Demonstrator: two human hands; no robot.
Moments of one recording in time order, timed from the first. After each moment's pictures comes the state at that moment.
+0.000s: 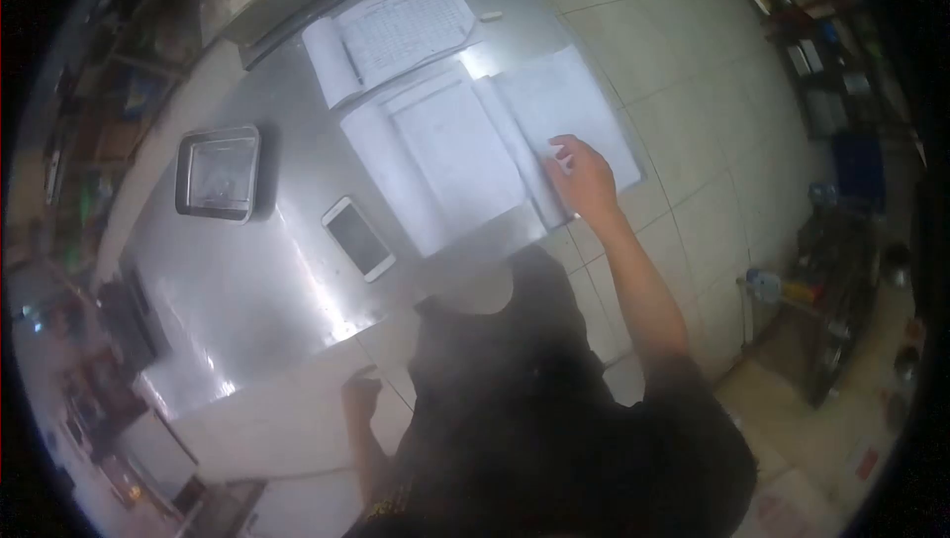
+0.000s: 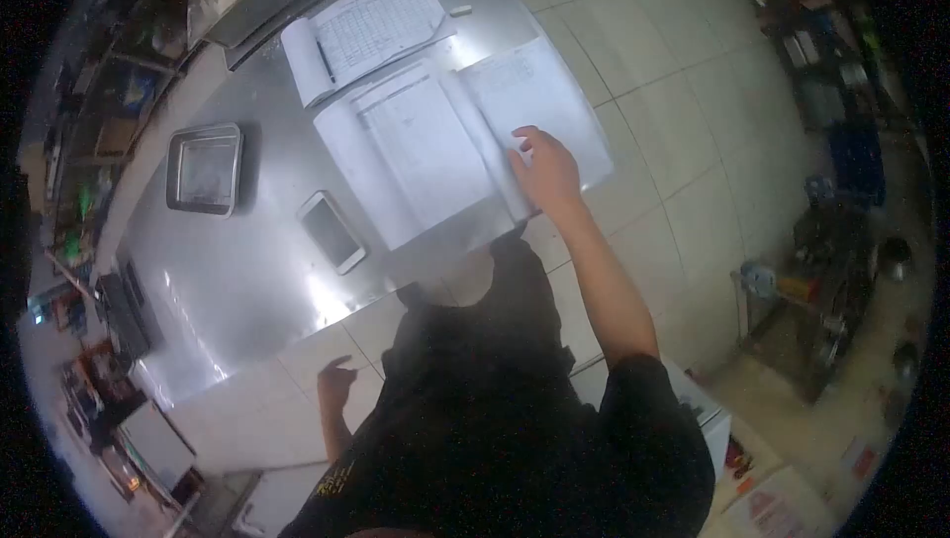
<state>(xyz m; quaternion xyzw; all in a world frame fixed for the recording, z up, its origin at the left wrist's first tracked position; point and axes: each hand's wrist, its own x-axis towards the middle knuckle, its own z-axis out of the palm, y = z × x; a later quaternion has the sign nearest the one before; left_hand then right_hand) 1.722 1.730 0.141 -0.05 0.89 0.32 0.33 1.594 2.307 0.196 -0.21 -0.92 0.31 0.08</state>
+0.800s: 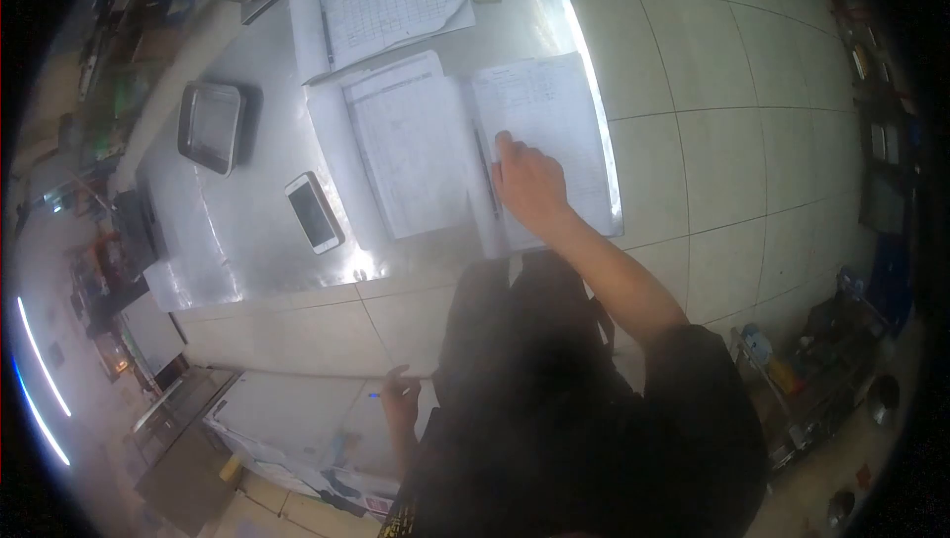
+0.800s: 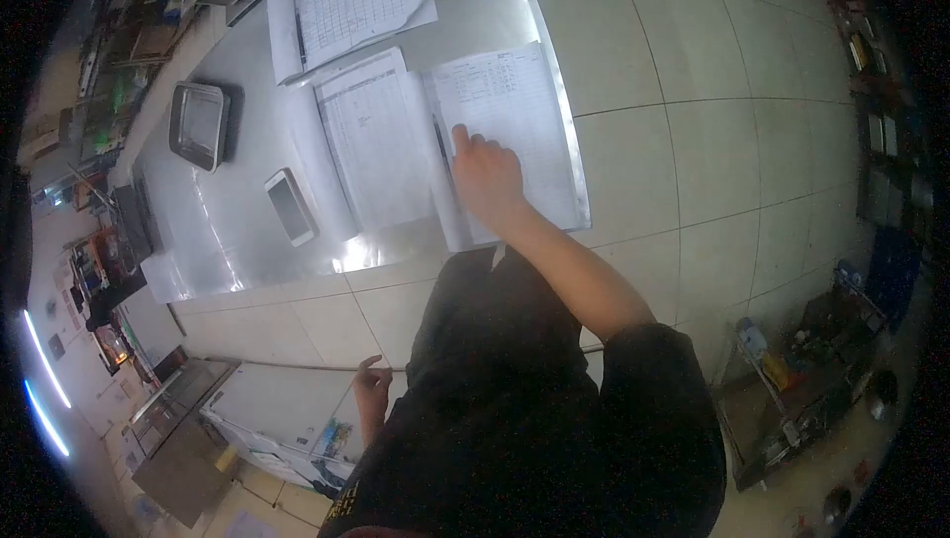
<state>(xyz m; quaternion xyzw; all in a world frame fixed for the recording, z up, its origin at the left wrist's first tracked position) 1.858 2.011 0.211 -0.27 0.86 0.37 0.23 1.534 2.368 0.153 0.01 -0.97 0.22 -0.07</state>
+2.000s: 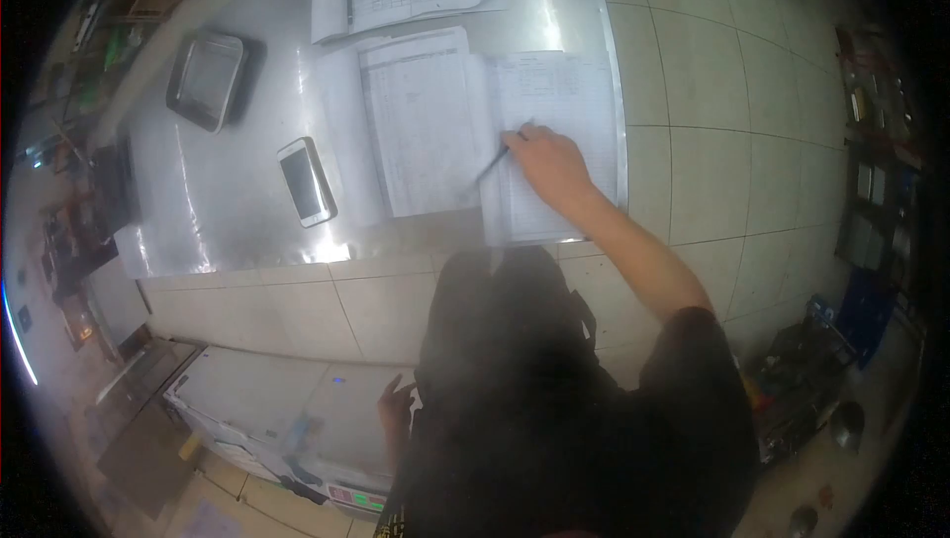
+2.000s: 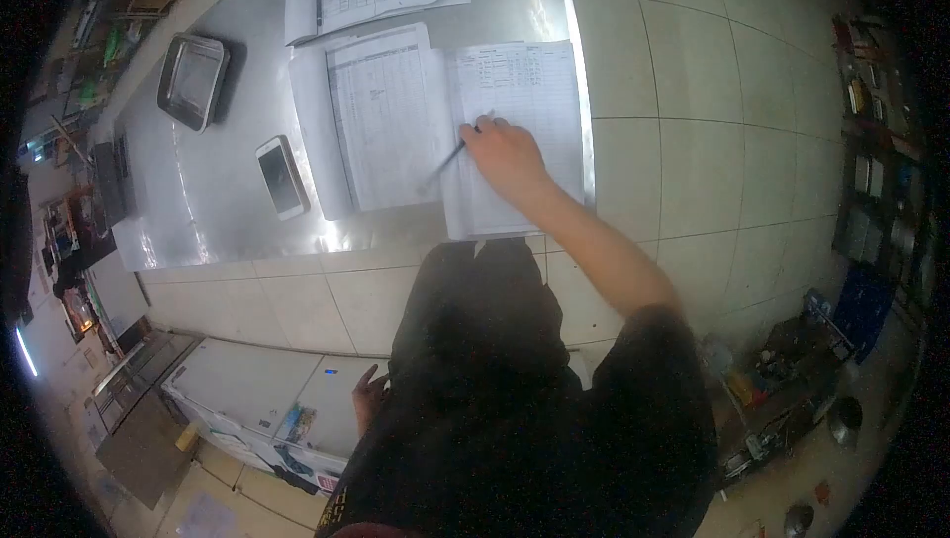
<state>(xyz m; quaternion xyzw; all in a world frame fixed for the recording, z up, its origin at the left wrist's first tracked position) 1.927 2.007 0.197 -0.49 0.69 0.45 0.29 1.518 2.384 0.160 0.18 -0.96 0.19 -0.11</state>
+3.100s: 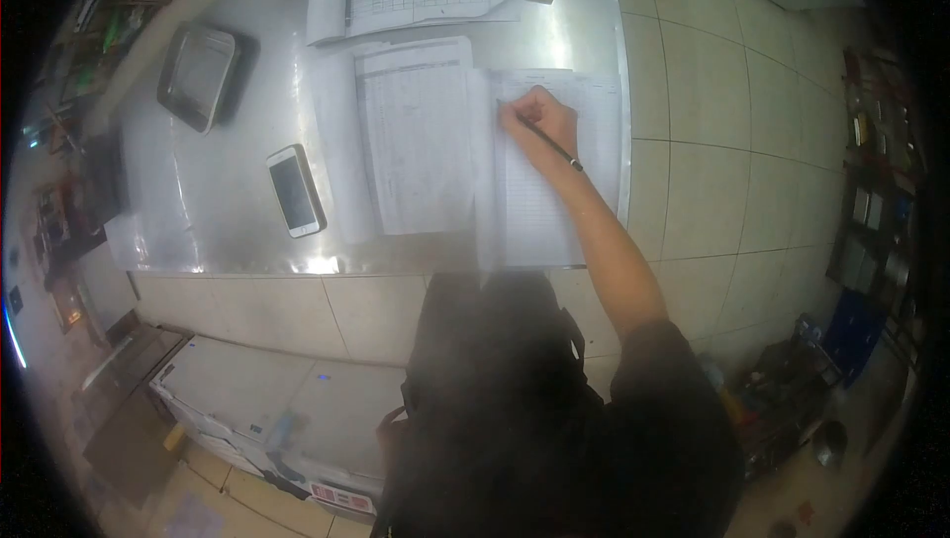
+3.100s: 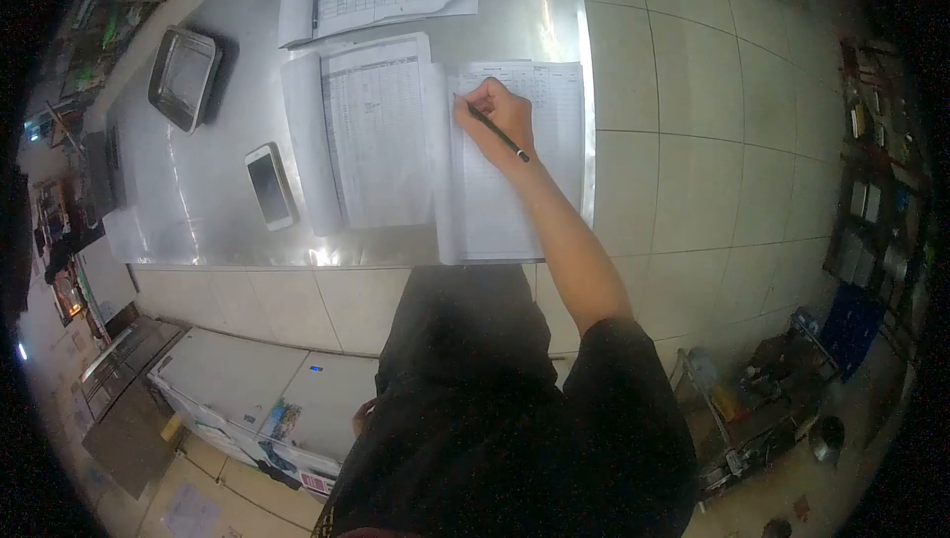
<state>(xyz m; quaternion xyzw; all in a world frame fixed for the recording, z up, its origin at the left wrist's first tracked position) 1.987 2.013 0.202 -0.38 0.76 0.40 0.34 1.452 2.374 0.125 -0.12 -0.78 0.61 -0.03</state>
